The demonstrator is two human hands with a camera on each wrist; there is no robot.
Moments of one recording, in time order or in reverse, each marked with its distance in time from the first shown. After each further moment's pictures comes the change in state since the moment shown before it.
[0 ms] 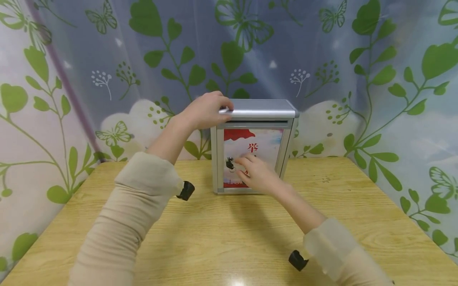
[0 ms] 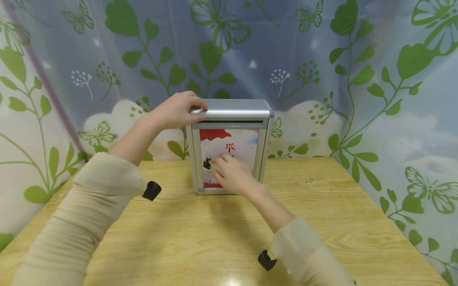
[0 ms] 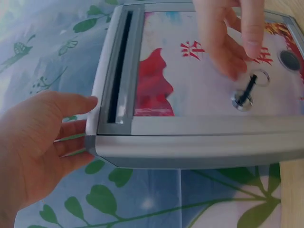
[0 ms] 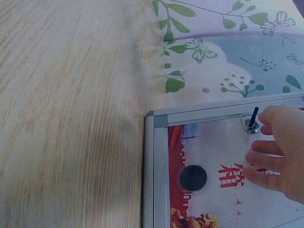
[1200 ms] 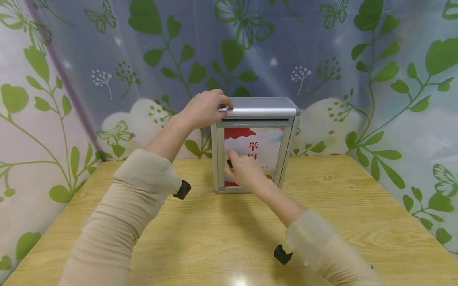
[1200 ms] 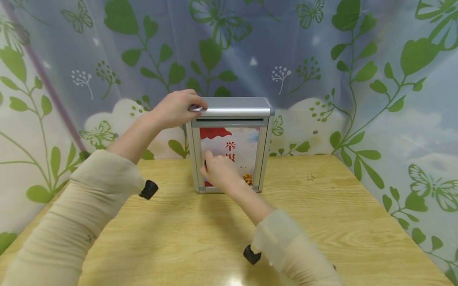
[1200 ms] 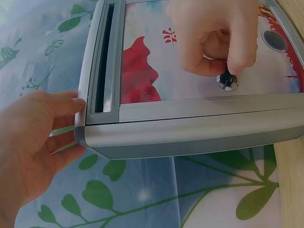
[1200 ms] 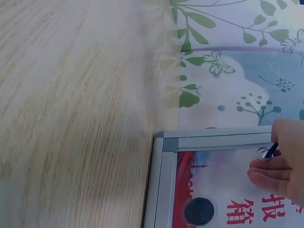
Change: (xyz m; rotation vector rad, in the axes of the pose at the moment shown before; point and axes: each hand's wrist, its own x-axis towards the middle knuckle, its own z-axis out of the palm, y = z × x) left_hand 0.002 -0.002 0.003 0.038 0.047 0.003; right_hand 0.023 -0.021 0.018 0.051 0.076 0.058
